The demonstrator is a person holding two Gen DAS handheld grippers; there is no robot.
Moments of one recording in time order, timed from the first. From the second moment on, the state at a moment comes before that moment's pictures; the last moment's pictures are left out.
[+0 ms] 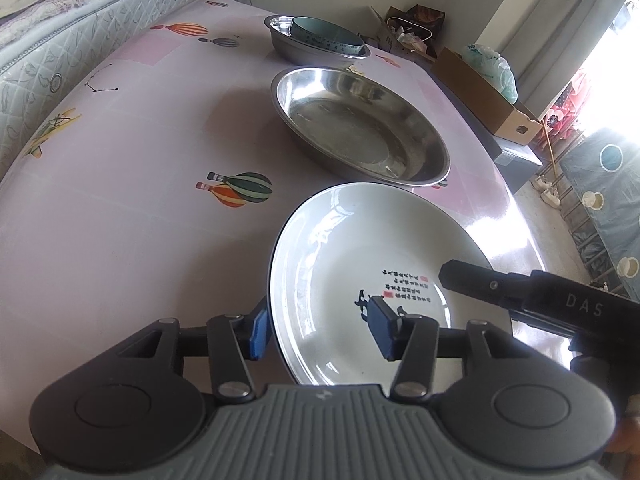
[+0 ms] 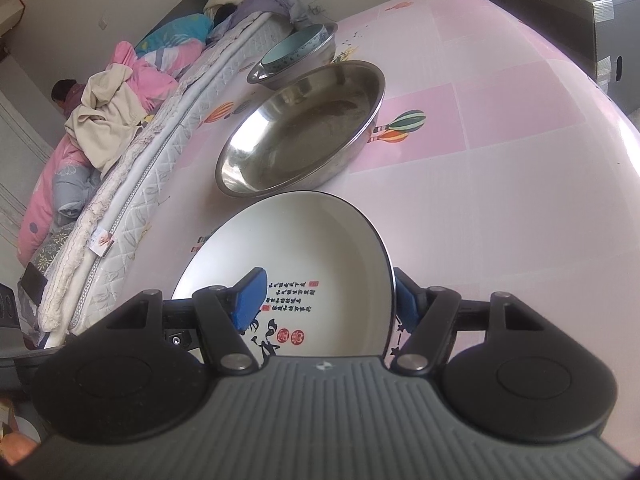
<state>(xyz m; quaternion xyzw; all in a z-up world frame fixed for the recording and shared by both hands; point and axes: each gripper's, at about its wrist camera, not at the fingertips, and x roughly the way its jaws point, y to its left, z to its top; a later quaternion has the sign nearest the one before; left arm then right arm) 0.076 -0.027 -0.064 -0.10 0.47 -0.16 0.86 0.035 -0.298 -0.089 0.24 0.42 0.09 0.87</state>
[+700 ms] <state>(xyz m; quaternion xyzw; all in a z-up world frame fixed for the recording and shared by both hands) 0.077 -0.029 -0.063 -0.10 0.47 -0.16 0.86 0.035 -0.303 -0.093 0.25 0.42 0.10 0.87</state>
